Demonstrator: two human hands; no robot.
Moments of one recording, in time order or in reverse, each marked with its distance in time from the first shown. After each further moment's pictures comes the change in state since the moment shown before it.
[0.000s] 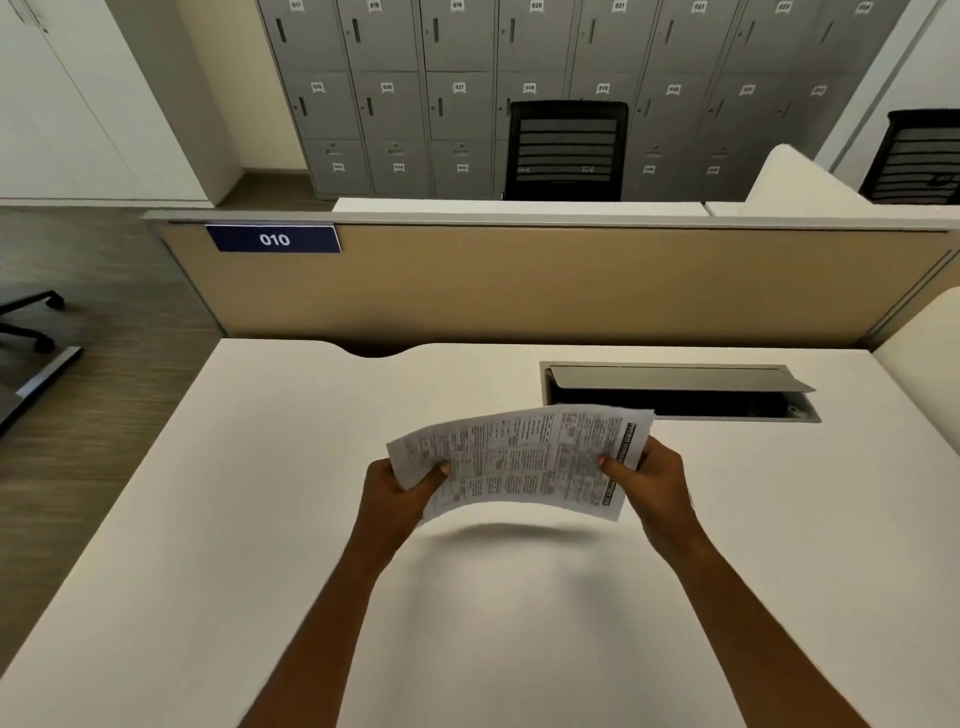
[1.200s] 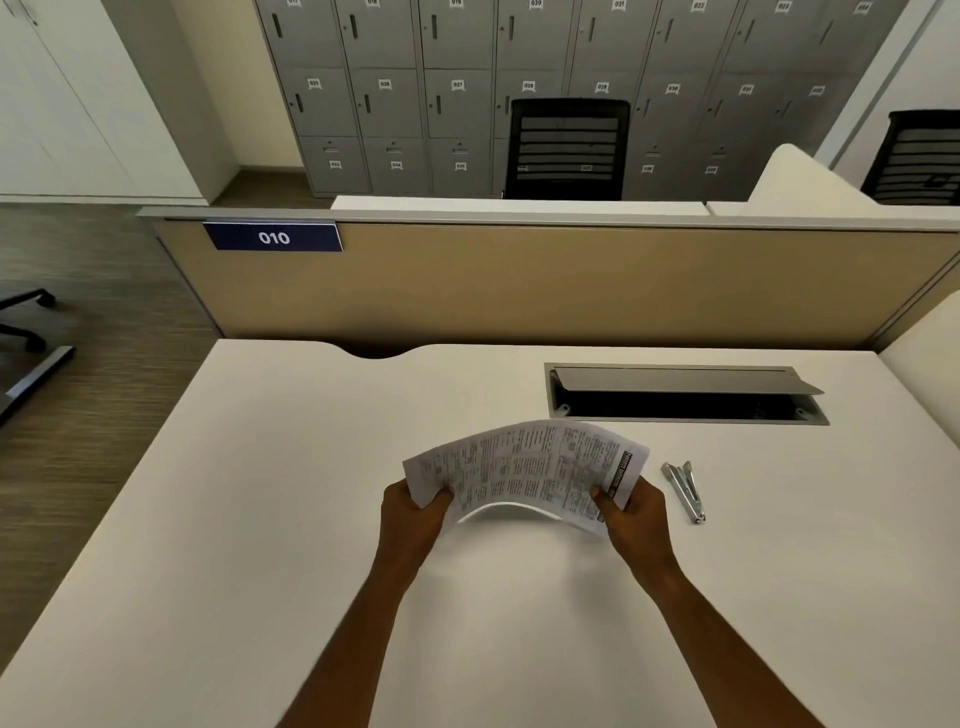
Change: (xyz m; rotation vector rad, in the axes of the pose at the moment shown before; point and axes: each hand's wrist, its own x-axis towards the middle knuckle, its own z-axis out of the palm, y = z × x) left_hand 0.005 -0.035 0.012 0.082 0.107 -0.121; right_hand -0.013 0.053 0.021 -0.189 0.103 0.044
